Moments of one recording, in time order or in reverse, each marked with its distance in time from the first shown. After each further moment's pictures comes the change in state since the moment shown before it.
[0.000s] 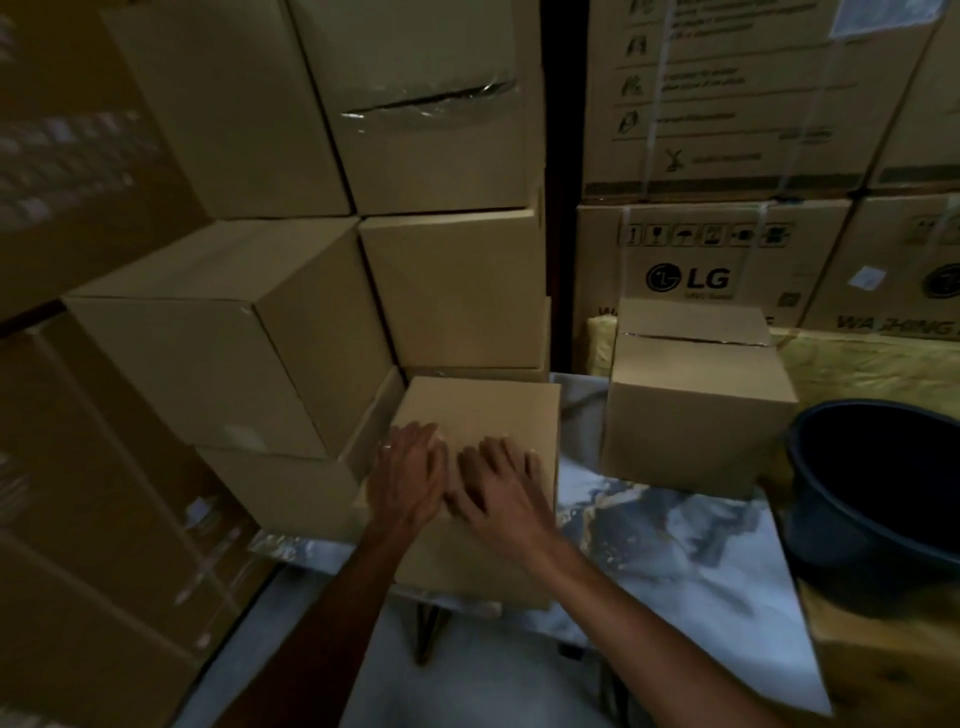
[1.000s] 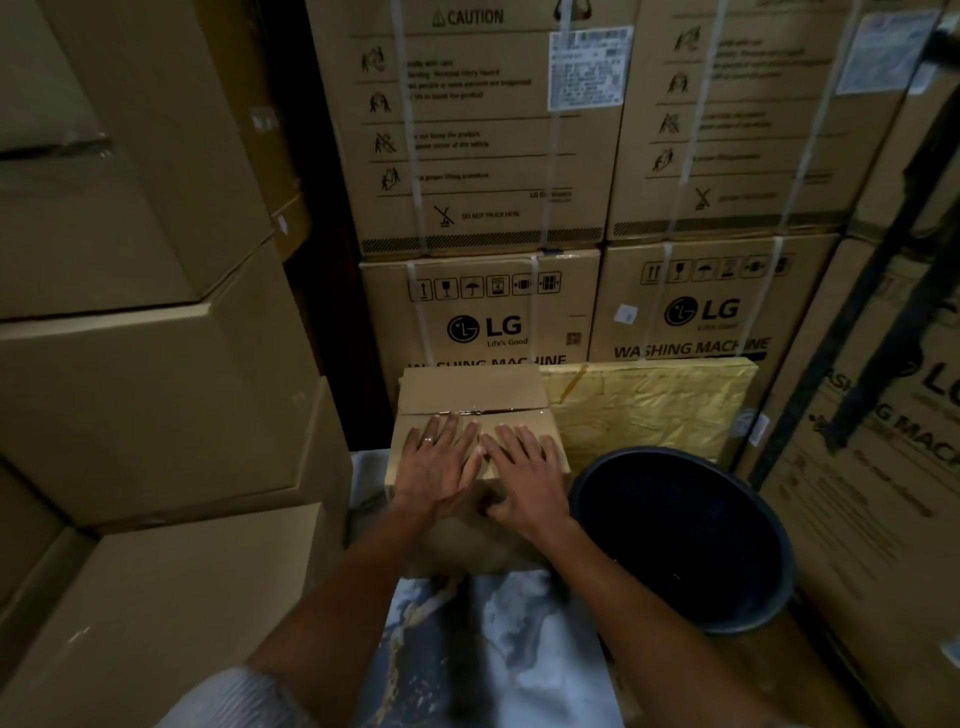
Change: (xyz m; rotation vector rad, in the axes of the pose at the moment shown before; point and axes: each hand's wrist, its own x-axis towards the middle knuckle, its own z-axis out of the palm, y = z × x) left_hand 0.142 0.305 0.189 0.264 -0.360 0.561; right_hand 0.029 0.332 -0.138 -0.477 0.065 0.343
